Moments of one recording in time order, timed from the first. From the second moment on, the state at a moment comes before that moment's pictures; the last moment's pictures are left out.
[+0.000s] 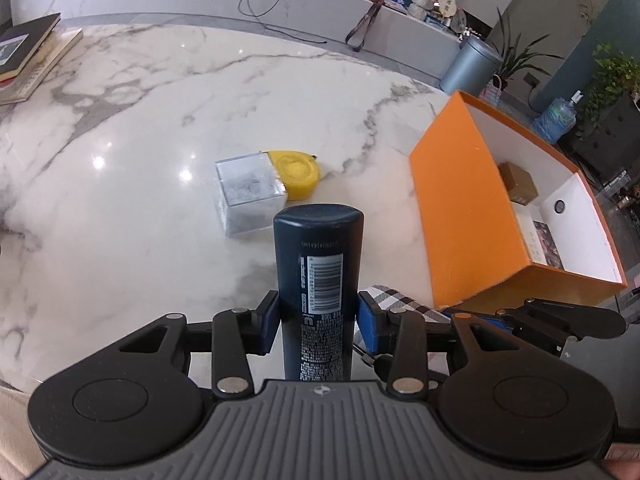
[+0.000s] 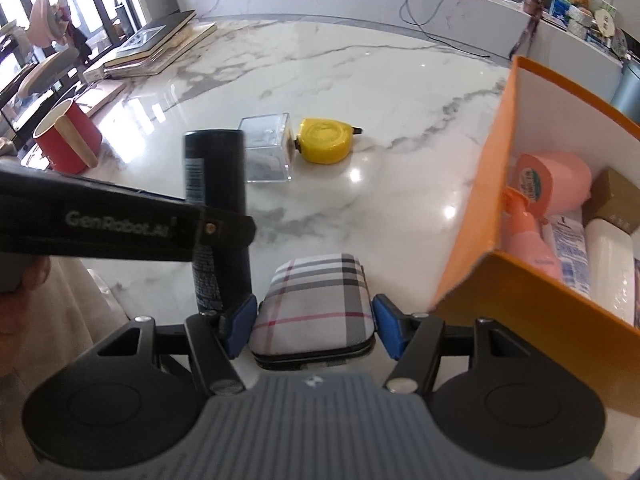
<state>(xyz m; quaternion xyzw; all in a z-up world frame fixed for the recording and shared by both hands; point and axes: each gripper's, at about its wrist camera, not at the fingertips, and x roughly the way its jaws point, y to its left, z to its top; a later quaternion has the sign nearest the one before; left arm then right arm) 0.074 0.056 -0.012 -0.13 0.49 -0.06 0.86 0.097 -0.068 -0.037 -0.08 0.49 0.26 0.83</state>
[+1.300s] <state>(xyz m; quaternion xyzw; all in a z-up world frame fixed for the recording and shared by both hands) 0.075 0.061 -0.045 -0.18 0.52 -0.04 0.83 0.109 -0.072 -0.064 0.04 0.54 0.28 0.79</state>
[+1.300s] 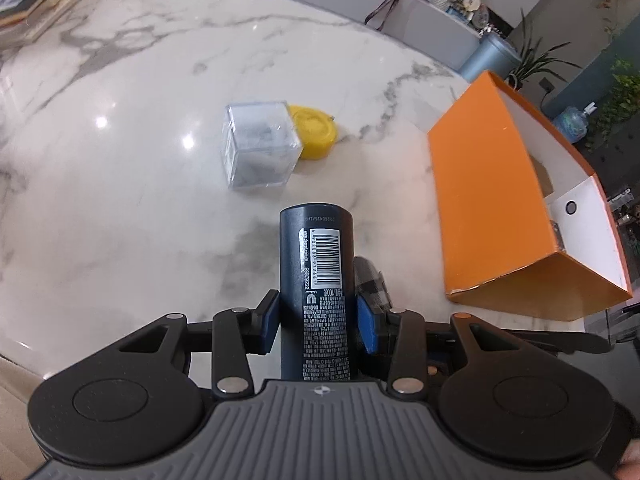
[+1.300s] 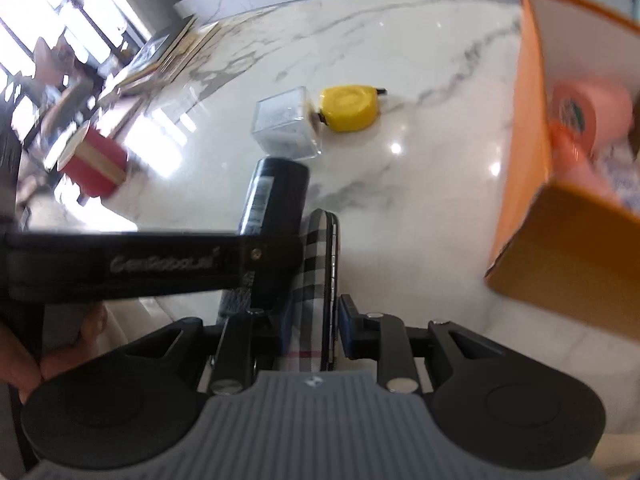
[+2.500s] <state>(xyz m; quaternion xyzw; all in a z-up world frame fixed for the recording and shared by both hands) 0.079 0.058 -0.060 -0.16 0.55 0.01 0.82 0.111 -0.069 -0.066 0.06 0.54 0.28 0.79</state>
